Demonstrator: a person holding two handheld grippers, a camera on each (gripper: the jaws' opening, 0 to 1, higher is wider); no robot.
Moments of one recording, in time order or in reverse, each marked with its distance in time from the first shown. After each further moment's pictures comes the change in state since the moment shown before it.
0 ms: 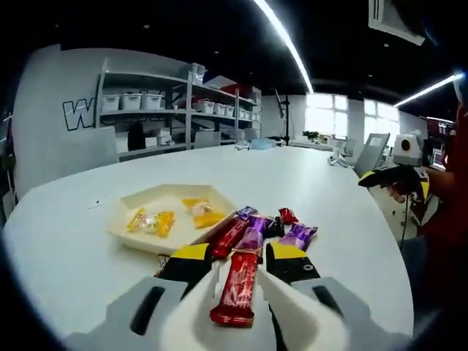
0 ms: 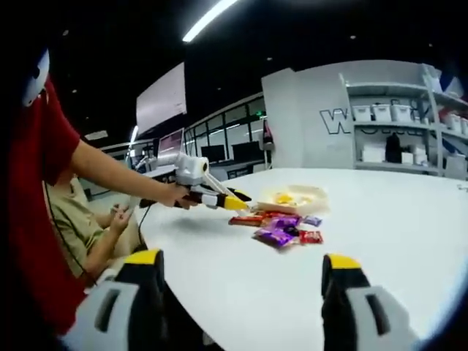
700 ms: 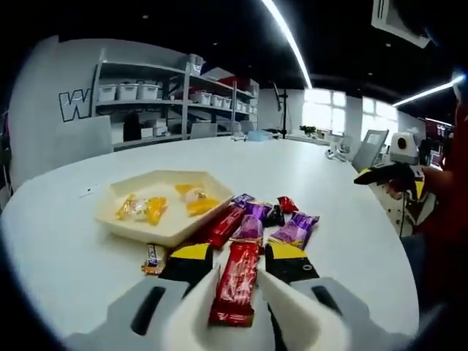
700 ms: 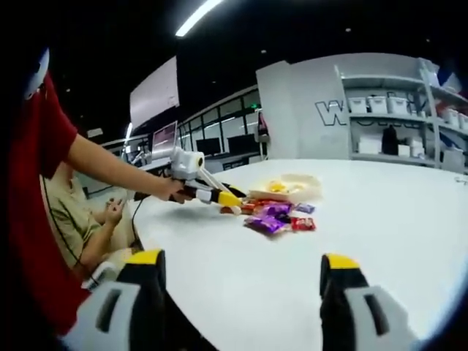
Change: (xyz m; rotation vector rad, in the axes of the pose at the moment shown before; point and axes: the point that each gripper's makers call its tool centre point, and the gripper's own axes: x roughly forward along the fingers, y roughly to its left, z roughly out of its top) left arm 0.007 -0.001 -0.014 -0.019 0.038 -0.023; right arm 0.007 -0.014 -0.020 0.013 0.053 -0.015
